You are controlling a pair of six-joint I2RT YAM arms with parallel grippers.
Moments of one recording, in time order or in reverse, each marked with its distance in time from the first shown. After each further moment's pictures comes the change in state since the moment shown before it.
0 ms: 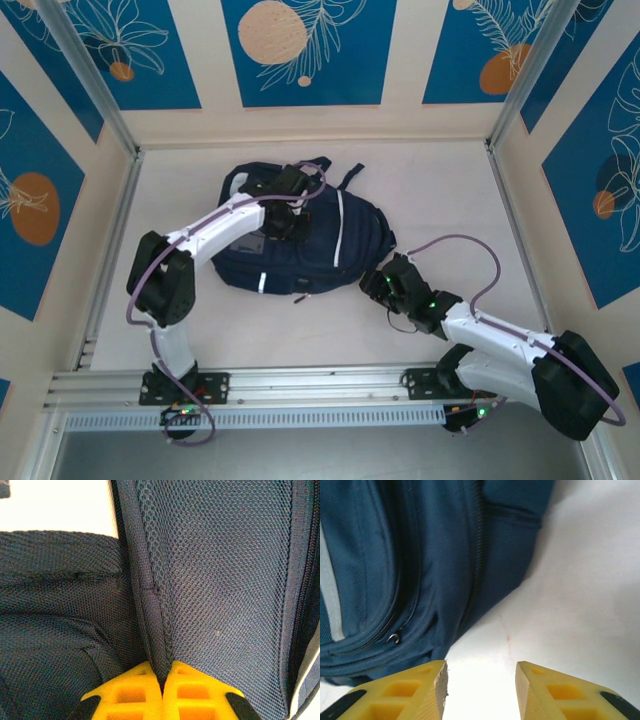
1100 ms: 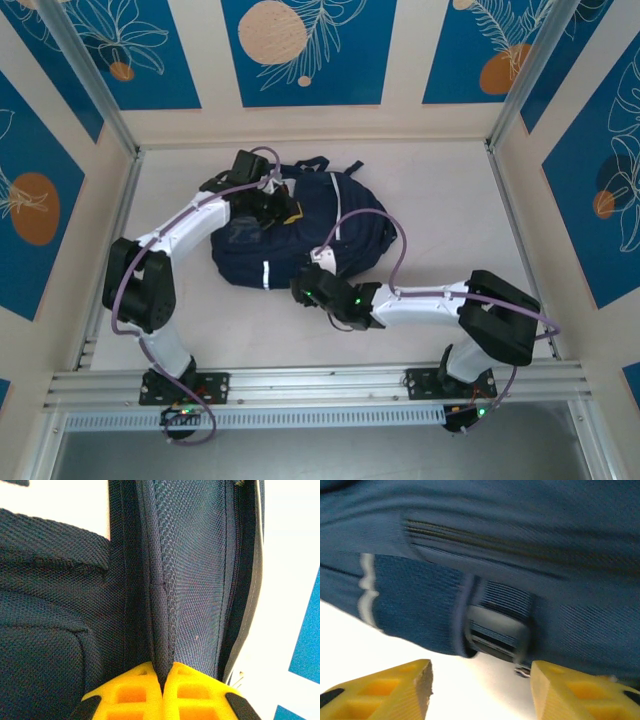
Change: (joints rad) left arm 0.204 -0.106 -0.142 0.317 0.439 -0.348; right arm 0.431 0.522 0.407 0.088 0.361 -0.313
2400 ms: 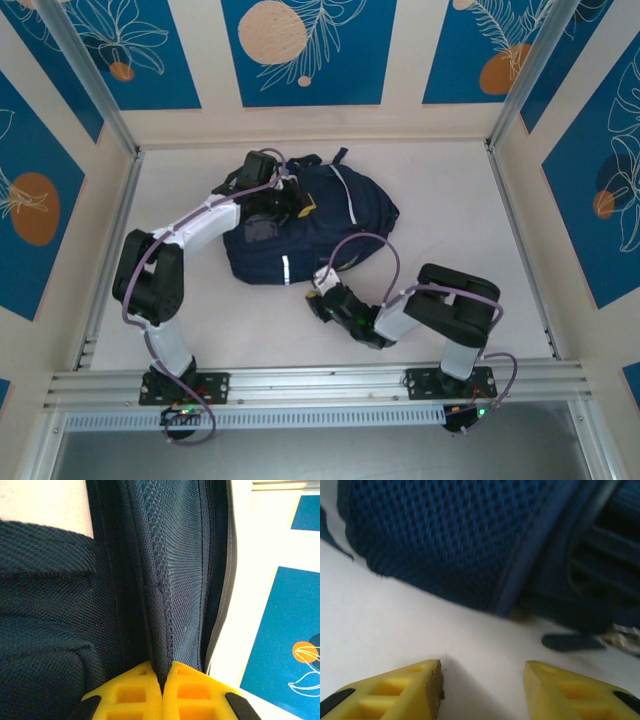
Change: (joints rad) left arm -0.043 0.067 -0.029 0.259 0.030 -0.250; right arm -0.058 0.261 -0.314 0.758 0.000 -0.523
